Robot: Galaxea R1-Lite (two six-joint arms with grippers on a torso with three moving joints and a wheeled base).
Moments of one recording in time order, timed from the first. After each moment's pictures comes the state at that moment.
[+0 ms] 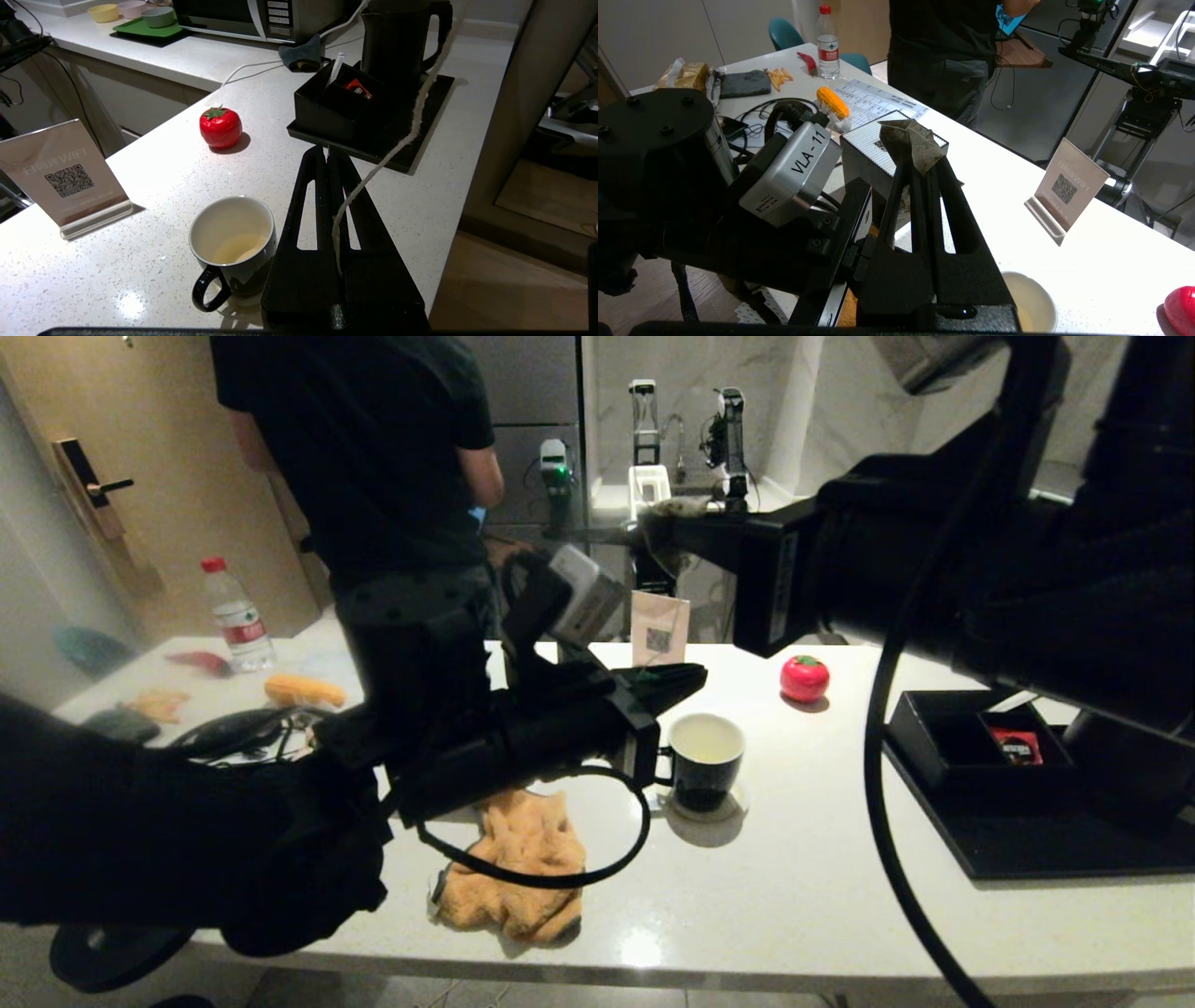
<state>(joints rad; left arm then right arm) -0.73 1.80 -0.89 -0.93 -0.33 0.04 0.90 1.54 -1.27 -0.31 -0.18 -0.07</state>
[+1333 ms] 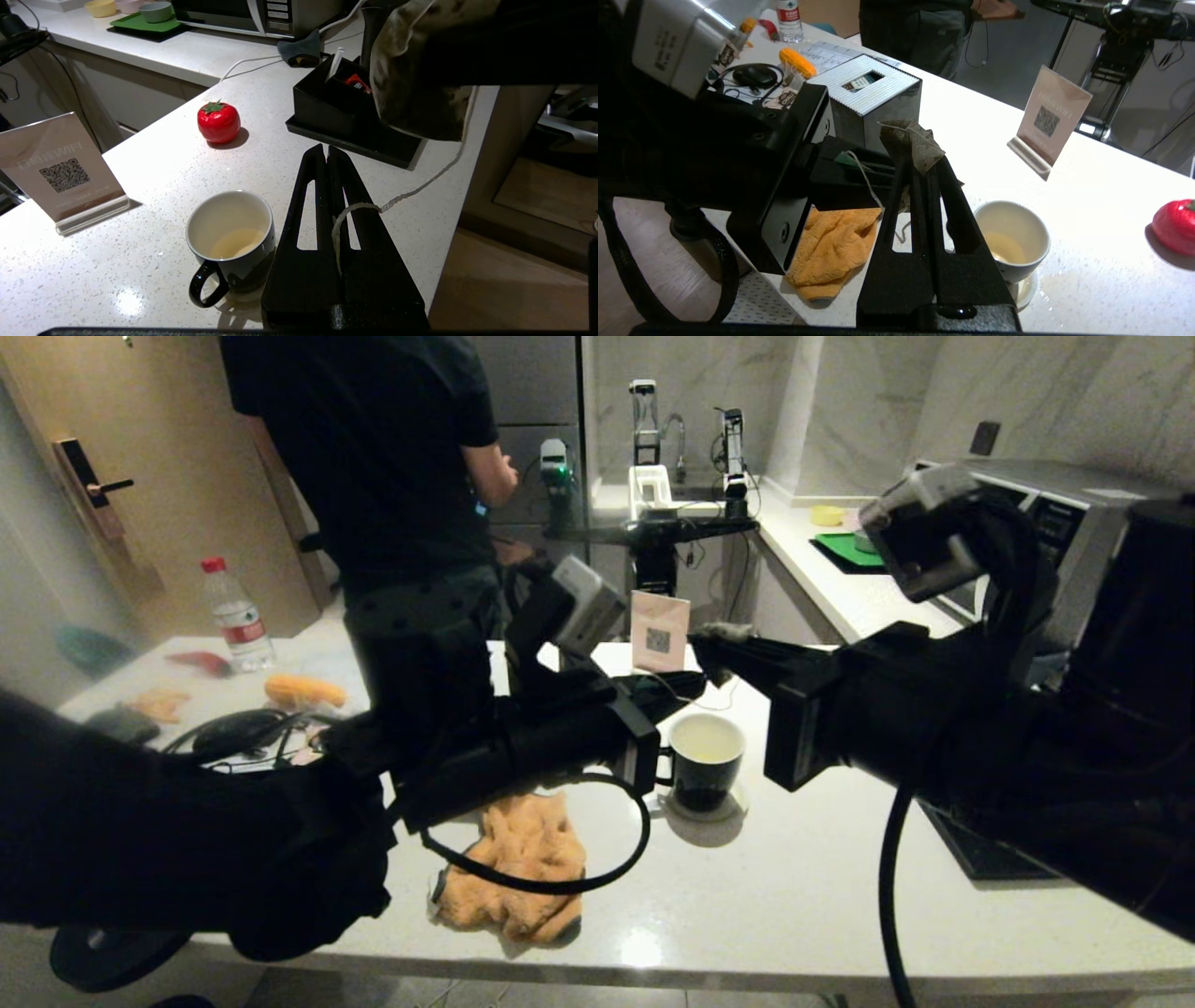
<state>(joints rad) -0.73 1.81 -0.87 -0.95 -0.33 0.04 0.90 1.48 -0.90 -0.57 -0.28 -0.01</state>
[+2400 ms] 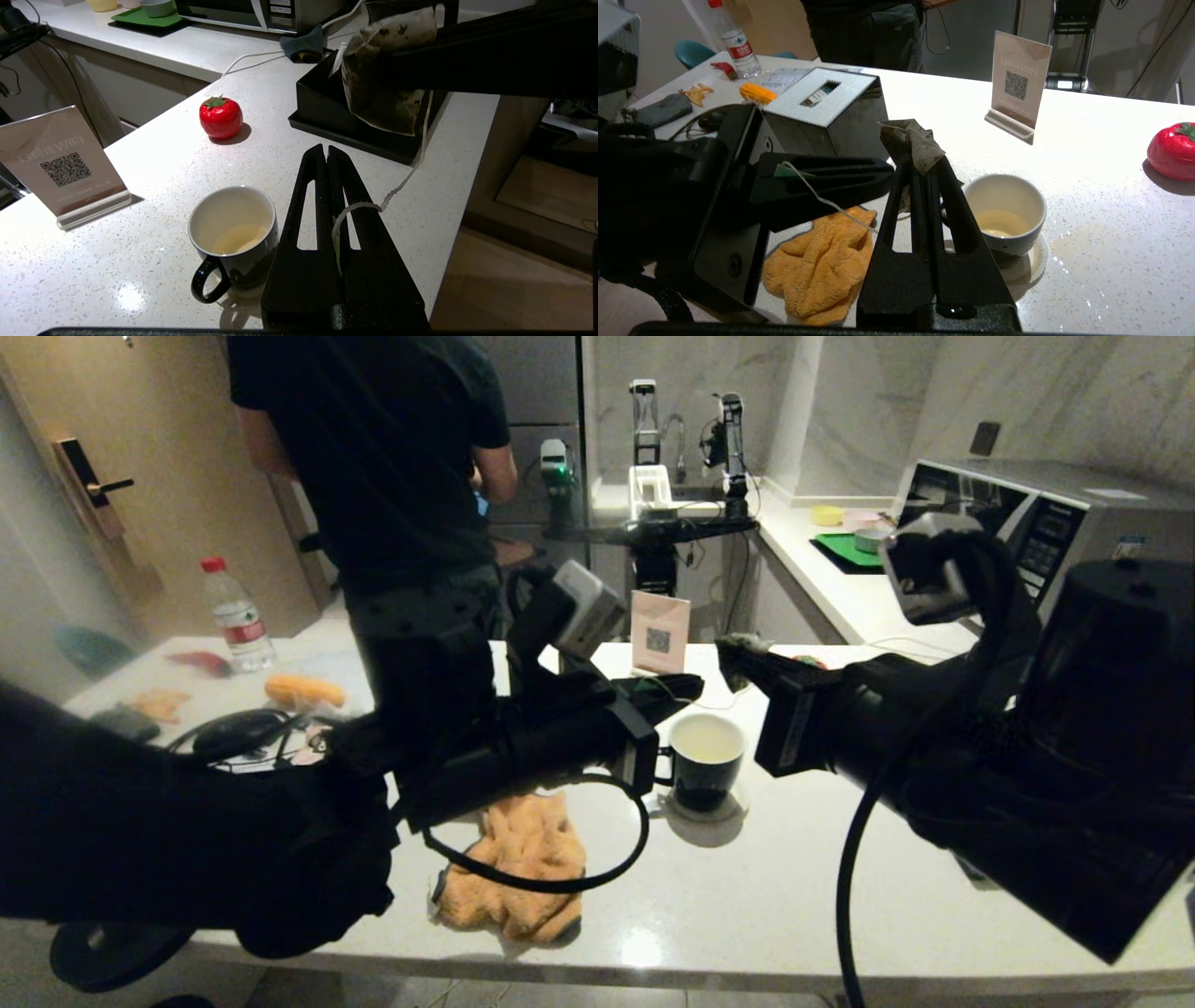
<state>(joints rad) -0.73 1.82 -0.87 -0.95 -0.33 0.04 0.89 1.52 -0.83 -0.68 -0.45 0.18</state>
